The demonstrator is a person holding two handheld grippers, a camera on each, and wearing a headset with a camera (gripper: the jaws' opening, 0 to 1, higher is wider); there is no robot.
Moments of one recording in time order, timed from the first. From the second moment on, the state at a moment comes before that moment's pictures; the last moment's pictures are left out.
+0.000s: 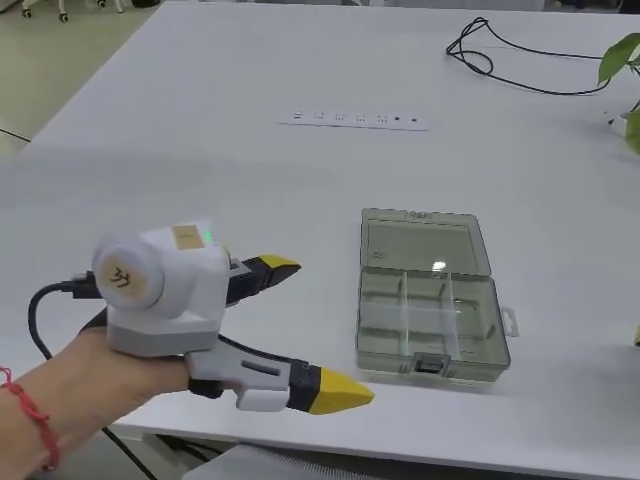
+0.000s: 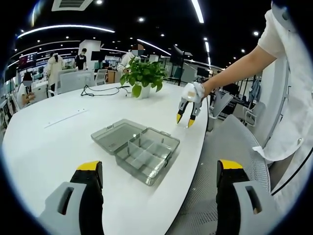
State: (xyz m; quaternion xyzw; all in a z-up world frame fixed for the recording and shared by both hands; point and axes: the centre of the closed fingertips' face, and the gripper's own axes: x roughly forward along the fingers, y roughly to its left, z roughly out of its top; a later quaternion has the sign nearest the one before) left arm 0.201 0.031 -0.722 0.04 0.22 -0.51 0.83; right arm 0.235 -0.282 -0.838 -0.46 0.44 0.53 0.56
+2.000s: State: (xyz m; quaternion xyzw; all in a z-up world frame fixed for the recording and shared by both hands) left arm 0.211 -0.104 -0.682 -0.35 0.37 -0.50 0.70; right arm 0.209 -0.094 -0.679 -0.49 0.29 0.55 0.61
